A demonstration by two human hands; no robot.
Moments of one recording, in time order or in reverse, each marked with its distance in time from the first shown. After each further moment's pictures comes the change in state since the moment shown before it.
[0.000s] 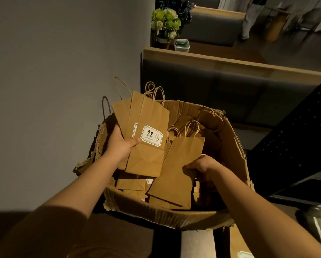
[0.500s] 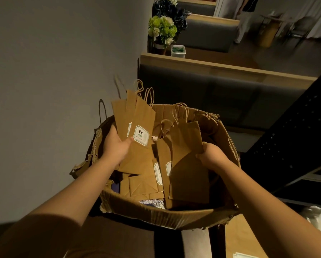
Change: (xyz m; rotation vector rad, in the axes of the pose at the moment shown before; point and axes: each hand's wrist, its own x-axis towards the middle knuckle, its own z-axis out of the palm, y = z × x) left_hand -0.002 0.013 0.005 0.123 0.116 0.065; right_hand -0.030 -0.027 -0.035 -0.646 0.232 -0.439
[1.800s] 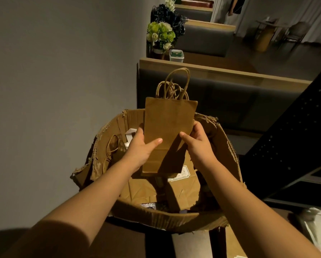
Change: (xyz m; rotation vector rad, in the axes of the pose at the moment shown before) left_hand -0.018 0.020 0.040 -0.098 -0.299 0.052; right_hand -0.013 -0.052 0.017 1.011 0.101 -0.363
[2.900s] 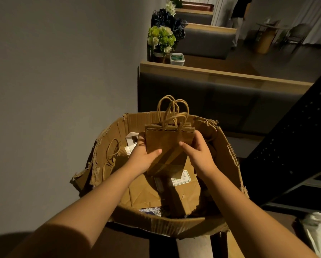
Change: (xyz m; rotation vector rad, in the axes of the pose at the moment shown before) left_hand -0.002 -0.007 0.006 0.061 -0.072 -0.074; right_hand -0.008 0.011 -0.012 -0.080 -0.060 -0.099
